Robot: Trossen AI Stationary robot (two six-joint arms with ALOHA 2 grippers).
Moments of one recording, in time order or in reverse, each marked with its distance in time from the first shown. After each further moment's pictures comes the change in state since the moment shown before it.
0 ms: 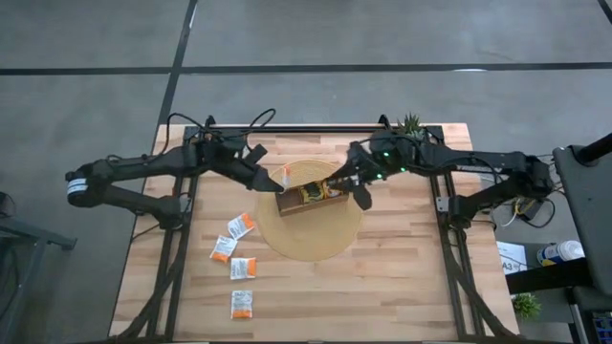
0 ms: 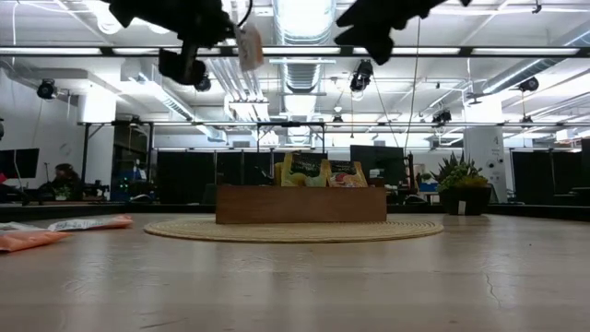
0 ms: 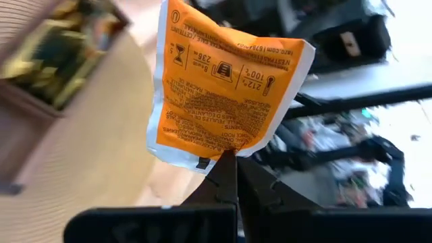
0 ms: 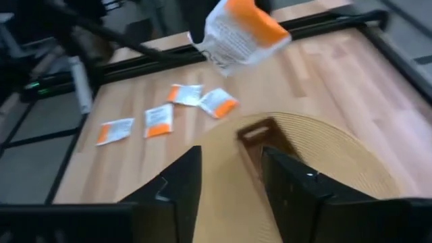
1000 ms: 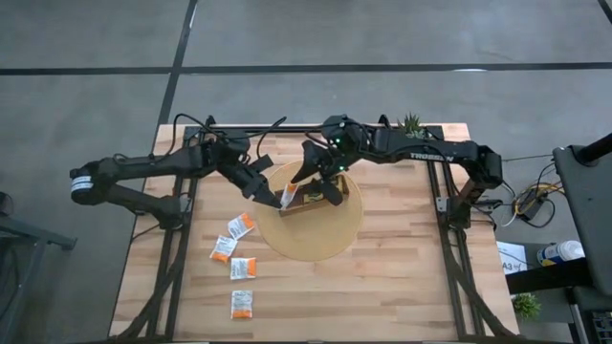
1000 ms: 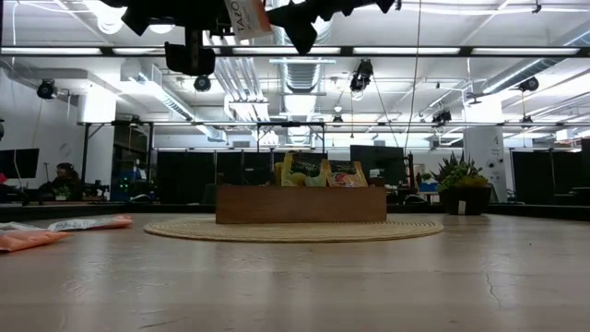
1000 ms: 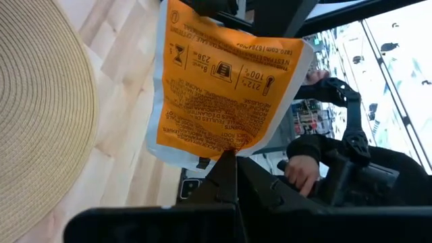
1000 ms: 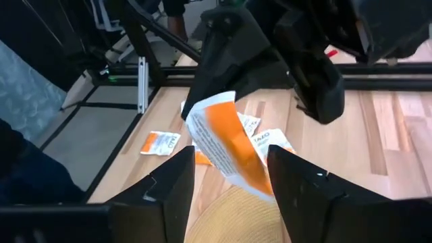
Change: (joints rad) left arm -0.011 0.047 -0.001 0.084 0.318 0.061; right arm -0.015 0.419 0.462 -0.055 -0.323 -0.175
